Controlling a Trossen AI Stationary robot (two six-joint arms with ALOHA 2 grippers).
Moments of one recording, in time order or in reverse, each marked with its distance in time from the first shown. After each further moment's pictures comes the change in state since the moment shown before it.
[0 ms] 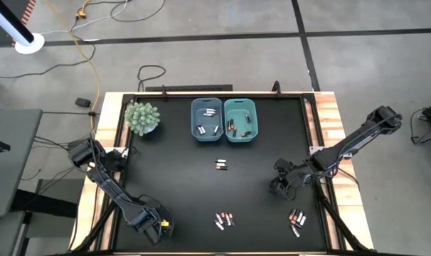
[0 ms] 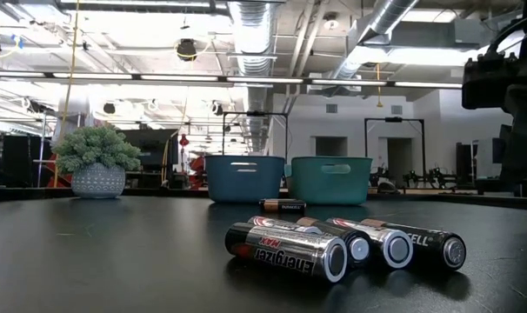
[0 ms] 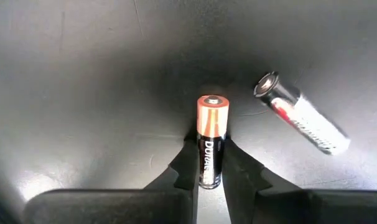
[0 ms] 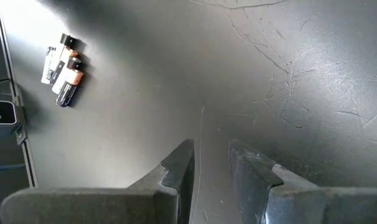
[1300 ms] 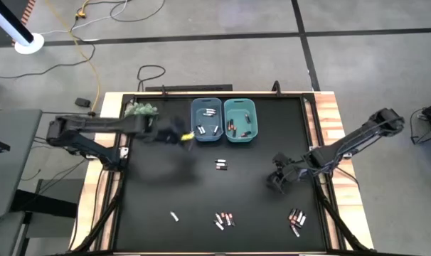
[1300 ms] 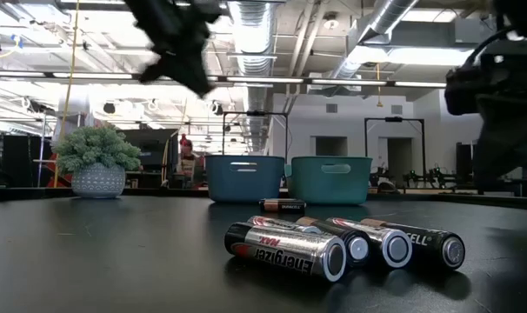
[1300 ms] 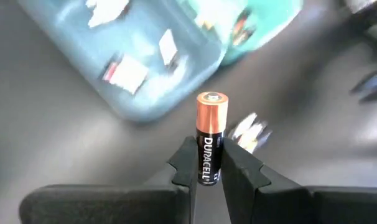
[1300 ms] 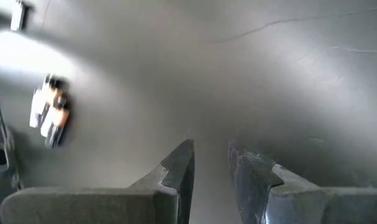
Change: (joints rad) left arm 0.980 -0.519 0.054 0.068 -0.341 1.468; right arm -0.111 0.000 0.000 -0.003 0.001 0.022
